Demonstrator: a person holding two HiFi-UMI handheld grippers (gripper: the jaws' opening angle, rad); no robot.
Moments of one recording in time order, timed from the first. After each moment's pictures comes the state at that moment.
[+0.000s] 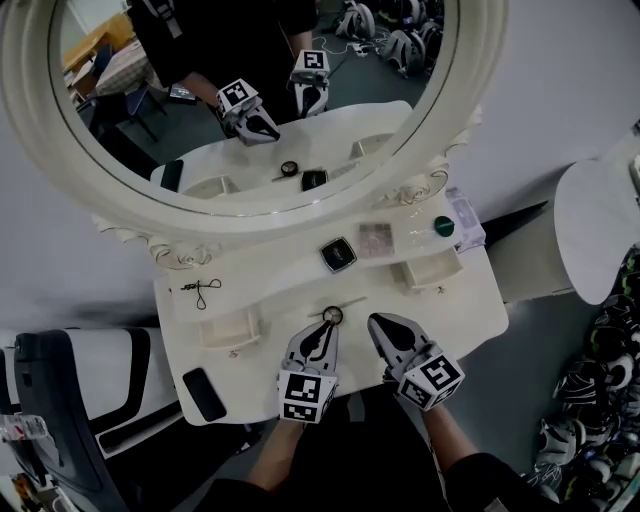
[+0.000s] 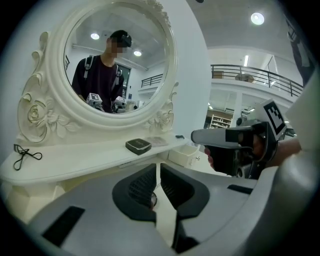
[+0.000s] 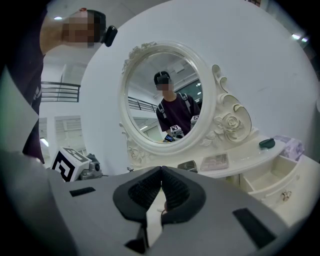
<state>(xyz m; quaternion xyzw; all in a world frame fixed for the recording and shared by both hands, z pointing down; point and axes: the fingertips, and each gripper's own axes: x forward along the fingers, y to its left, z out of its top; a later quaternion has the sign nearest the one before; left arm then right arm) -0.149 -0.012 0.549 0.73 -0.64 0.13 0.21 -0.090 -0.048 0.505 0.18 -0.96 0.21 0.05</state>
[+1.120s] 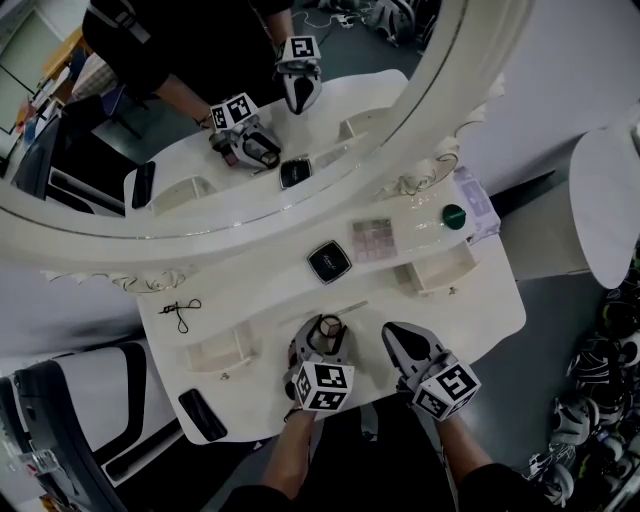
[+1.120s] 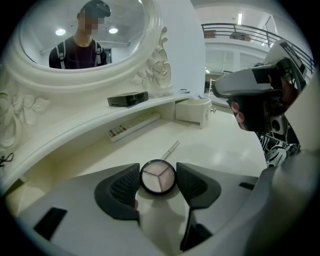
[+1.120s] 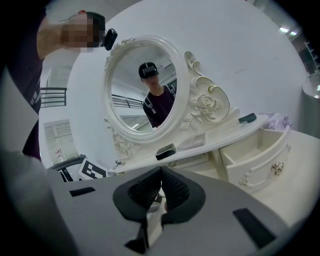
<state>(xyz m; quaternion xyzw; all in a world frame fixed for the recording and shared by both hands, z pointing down) -0.151 -0.048 0.683 0.70 -0.60 0.31 0.23 -0.066 -0.077 0.573 0.21 -0.94 0.26 0.07</state>
